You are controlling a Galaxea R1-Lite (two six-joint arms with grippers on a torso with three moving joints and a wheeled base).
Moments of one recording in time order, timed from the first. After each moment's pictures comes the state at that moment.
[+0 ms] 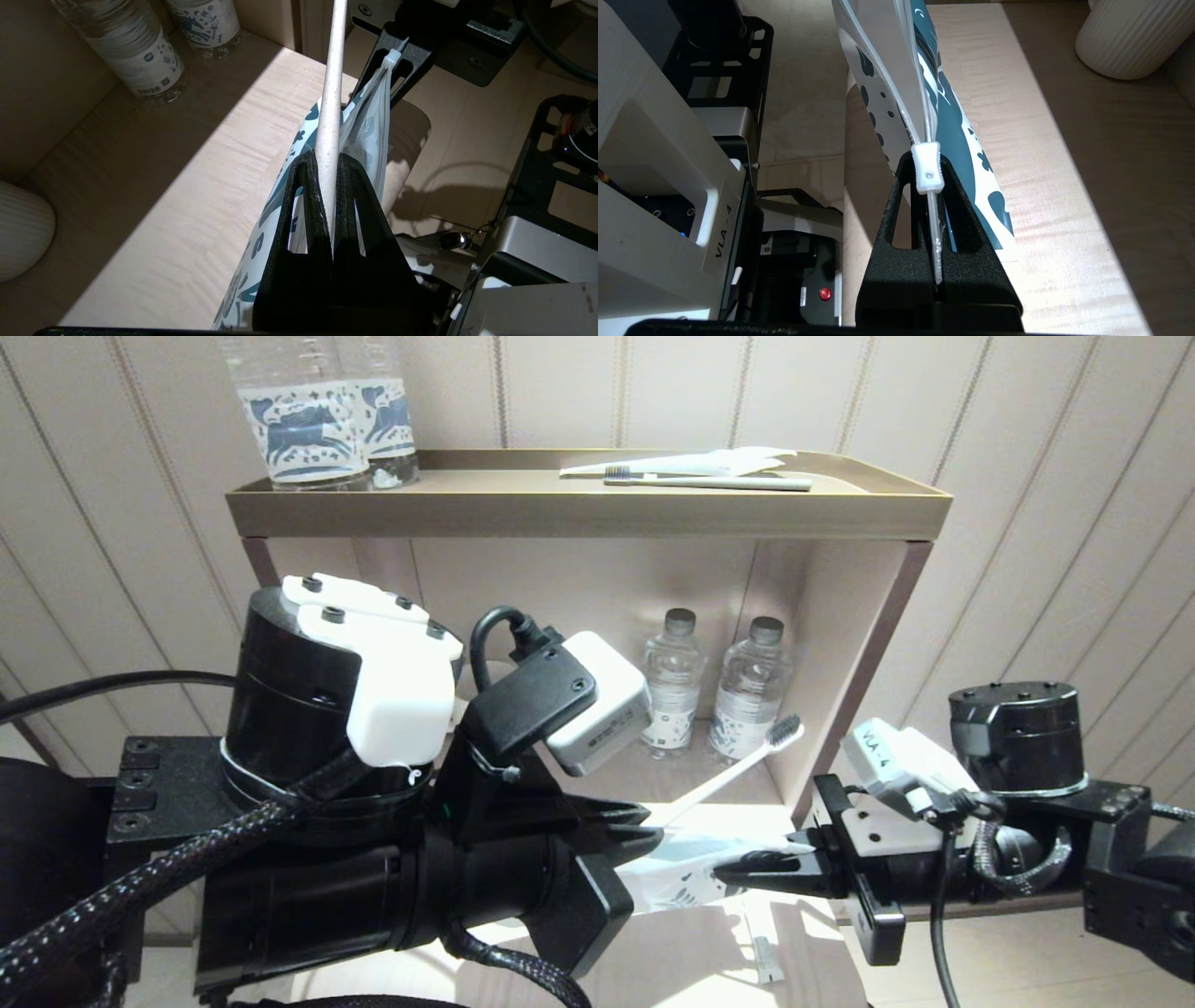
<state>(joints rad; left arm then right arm) -1.00 1.55 -0.98 -0.16 -0.04 0.14 0.37 1.60 -0.63 -0.56 0.99 -0.50</state>
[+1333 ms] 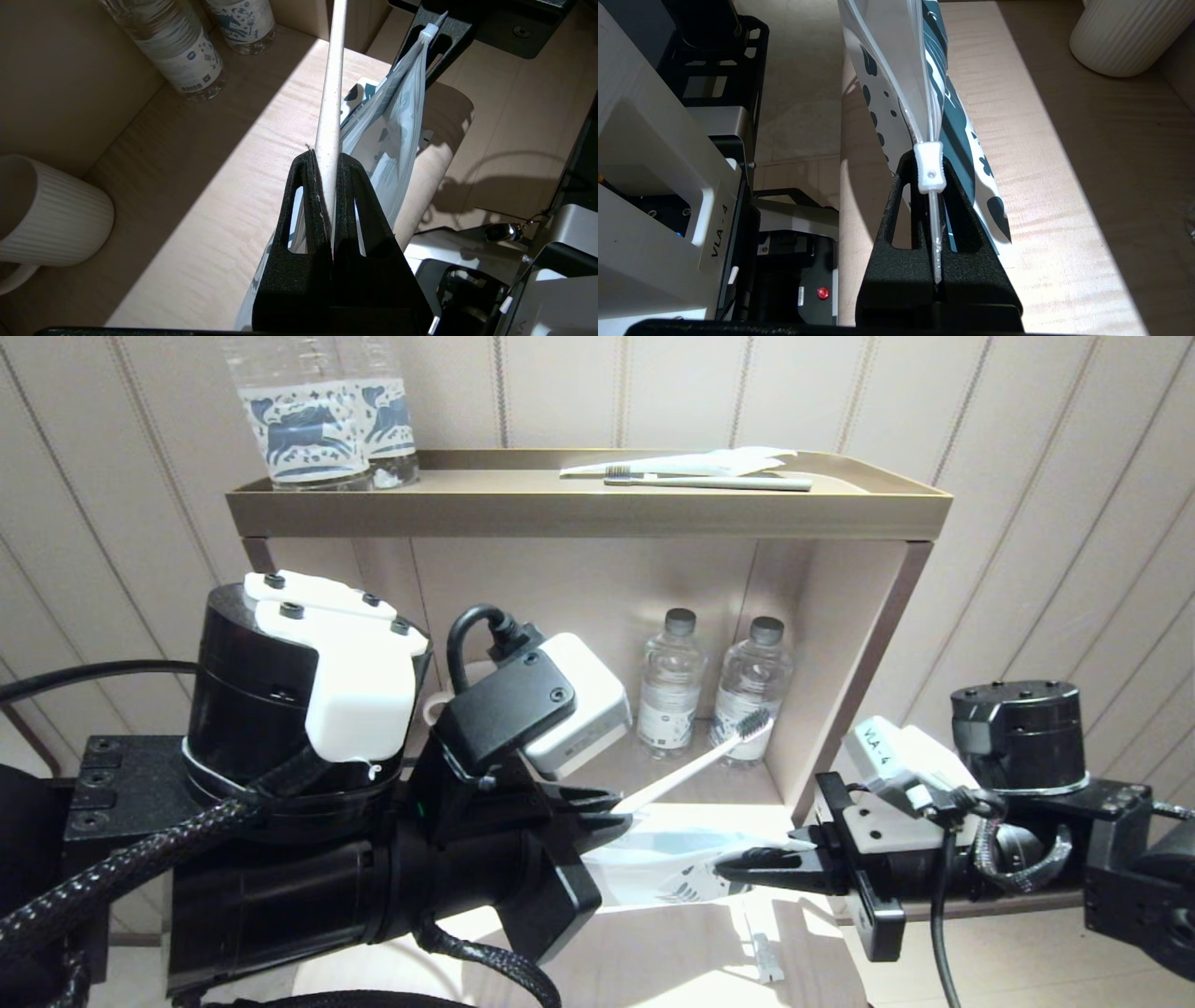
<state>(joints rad) -0.98 1.52 -0.96 -0.15 0.02 0.23 0.36 1.60 -0.63 -0.56 0.99 -0.50</state>
